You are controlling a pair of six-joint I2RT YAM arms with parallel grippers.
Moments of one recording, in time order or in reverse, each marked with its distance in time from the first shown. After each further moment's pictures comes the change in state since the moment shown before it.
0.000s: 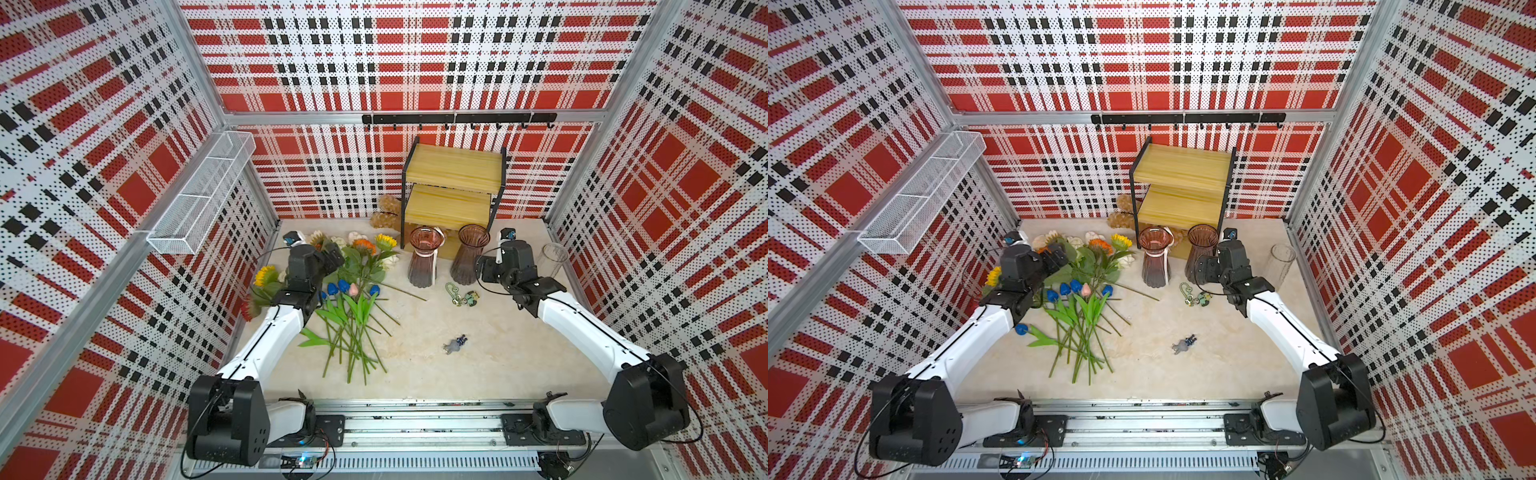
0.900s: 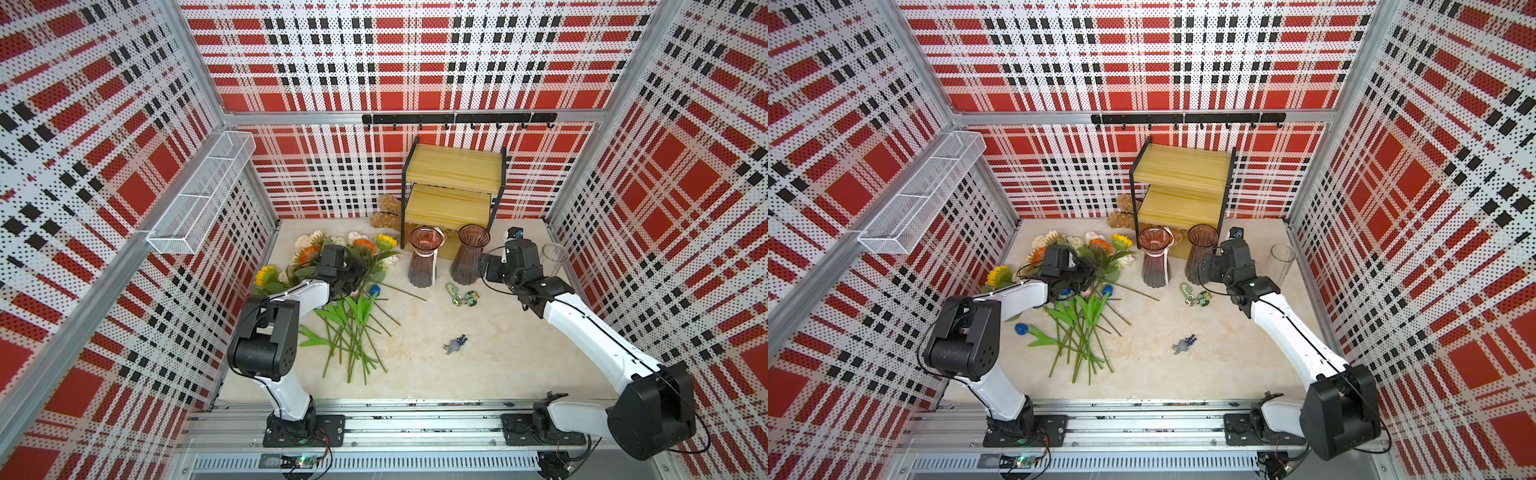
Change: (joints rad) left arm -0.016 0.446 0.114 0.048 0.401 -0.420; right arm 0.000 -0.045 0.013 -0.066 0.039 0.026
